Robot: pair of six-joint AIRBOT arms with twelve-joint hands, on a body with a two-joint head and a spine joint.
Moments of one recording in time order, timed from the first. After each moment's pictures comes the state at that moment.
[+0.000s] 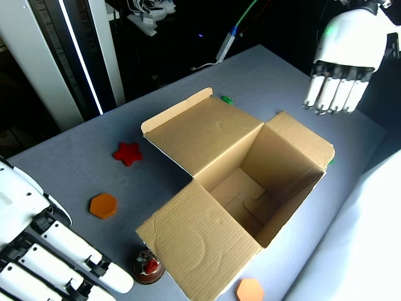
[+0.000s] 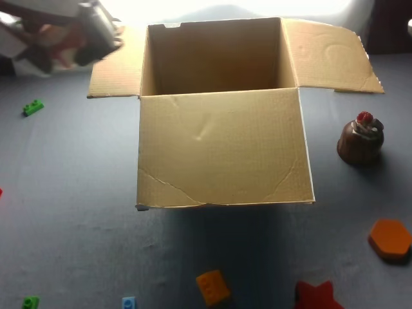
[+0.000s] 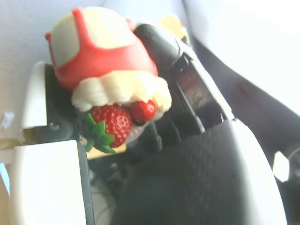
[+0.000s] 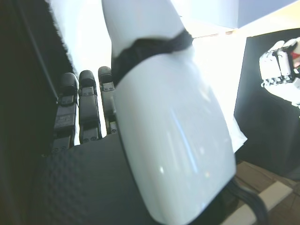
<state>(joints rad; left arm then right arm) -0.29 -1.10 1.64 2.29 -1.09 -0.59 -0.17 -0.59 0.79 1.14 0.35 -1.91</state>
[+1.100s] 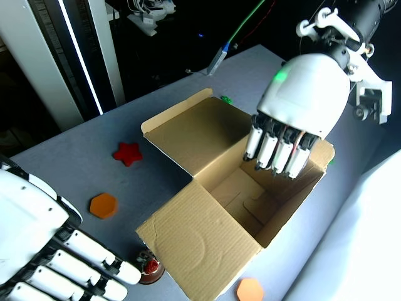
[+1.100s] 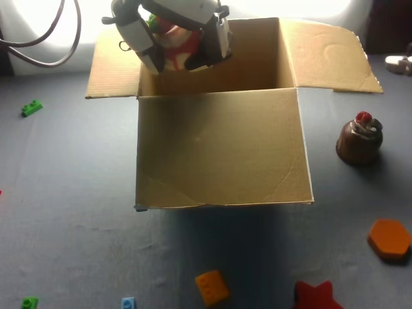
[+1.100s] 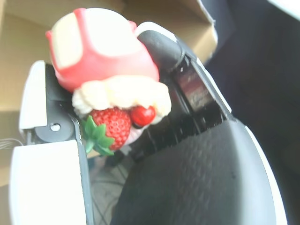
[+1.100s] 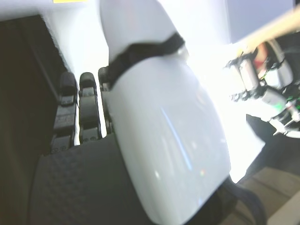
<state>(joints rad) -0.19 -1.49 1.92 2.26 -1.08 -0.56 -0.22 -0.70 0.88 1.27 0.28 -1.89</state>
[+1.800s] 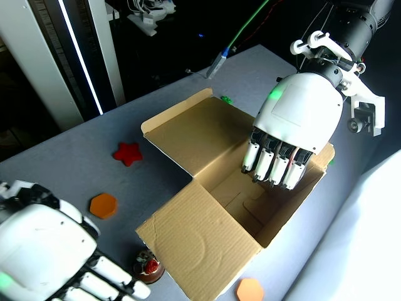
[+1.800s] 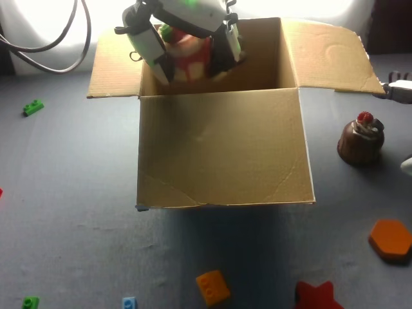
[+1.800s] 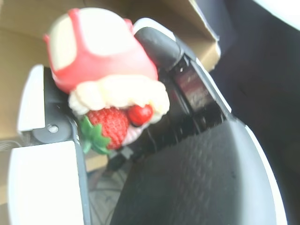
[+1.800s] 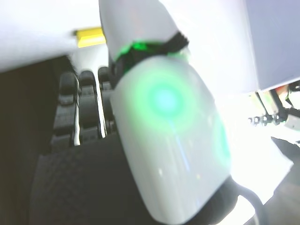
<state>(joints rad) -0.16 -1.51 1.92 2.24 -1.05 -0.55 -0.30 -0.88 1.04 1.37 0.32 -1.88</state>
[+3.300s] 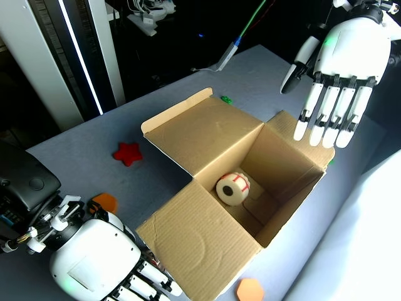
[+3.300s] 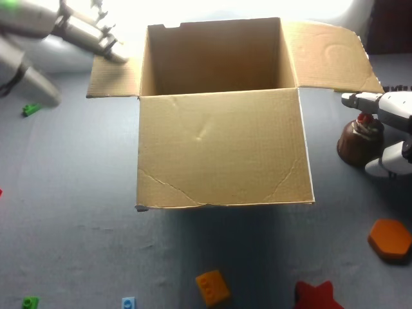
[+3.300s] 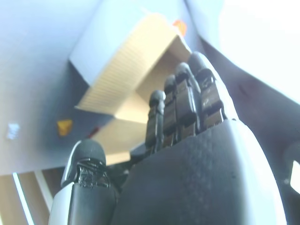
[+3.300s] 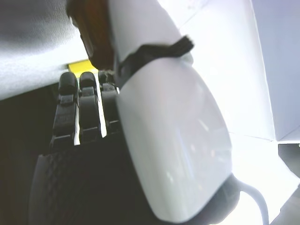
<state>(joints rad) -0.23 -1.04 1.69 2.37 -1.08 -0.58 -0.34 -1.08 1.20 1.37 0.36 -1.86</state>
